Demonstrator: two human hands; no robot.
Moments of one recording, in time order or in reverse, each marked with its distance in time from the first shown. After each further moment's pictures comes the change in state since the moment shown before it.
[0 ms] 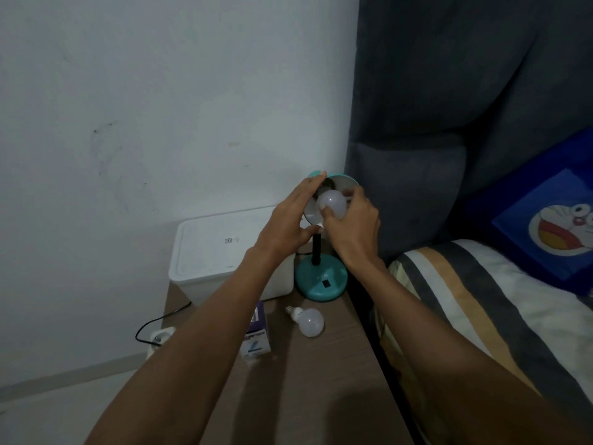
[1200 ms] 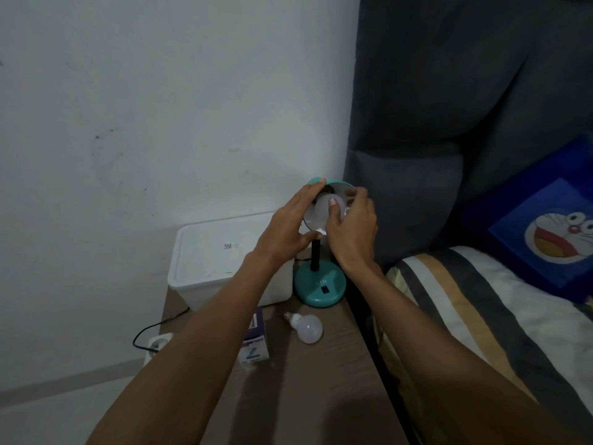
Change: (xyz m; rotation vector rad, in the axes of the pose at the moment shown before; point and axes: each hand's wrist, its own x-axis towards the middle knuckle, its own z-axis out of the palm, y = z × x) left_hand 0.001 0.000 -0.001 0.010 -0.001 0.009; right_hand 0.002 -0.005 0.002 0.062 0.052 -0.027
